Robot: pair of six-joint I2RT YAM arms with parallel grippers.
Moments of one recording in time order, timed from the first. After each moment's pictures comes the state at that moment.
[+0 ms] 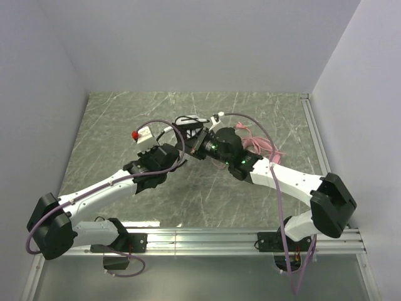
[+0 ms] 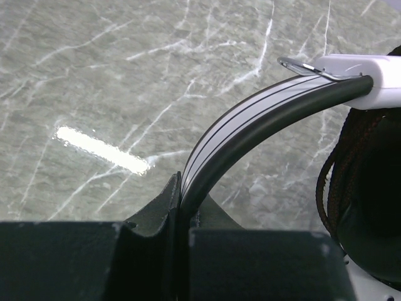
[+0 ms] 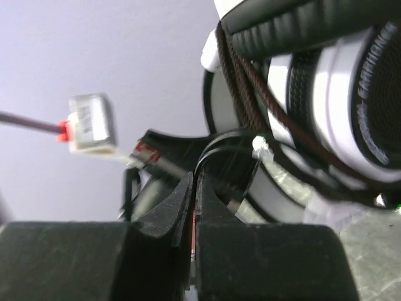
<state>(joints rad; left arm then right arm) -0.80 1.20 0.82 -0.41 -0.89 -0.99 0.83 1.42 0.95 0.30 -0.13 1.19</state>
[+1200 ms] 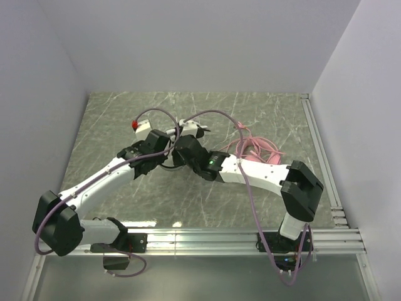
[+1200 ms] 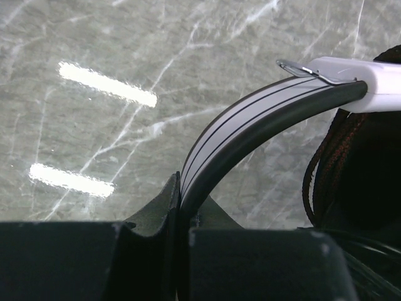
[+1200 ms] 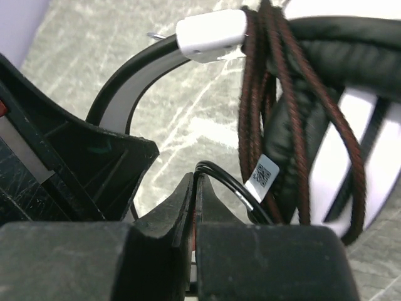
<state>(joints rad) -0.61 1.25 0.94 -0.57 -0.53 -0.87 1.04 1.71 1.26 -0.07 0.39 0.60</state>
